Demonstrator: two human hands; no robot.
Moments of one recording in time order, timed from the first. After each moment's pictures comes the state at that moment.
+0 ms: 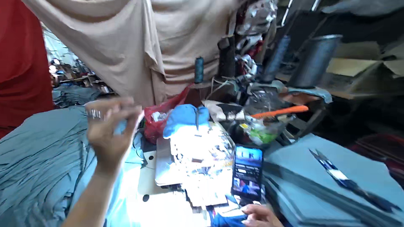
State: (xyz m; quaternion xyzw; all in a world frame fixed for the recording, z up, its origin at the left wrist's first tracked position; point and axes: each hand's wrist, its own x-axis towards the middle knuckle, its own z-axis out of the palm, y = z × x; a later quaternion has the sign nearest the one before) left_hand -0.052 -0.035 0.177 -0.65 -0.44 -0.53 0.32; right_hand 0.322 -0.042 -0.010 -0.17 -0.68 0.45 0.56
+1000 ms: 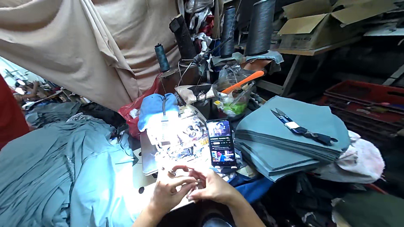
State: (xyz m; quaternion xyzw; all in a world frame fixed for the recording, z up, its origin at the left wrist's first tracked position) left_hand 0.072 -0.062 0.017 -0.79 -0.41 -0.45 -0.05; right_hand 0.265 -0.010 -0.001 -0.10 -0.65 0.65 0.37
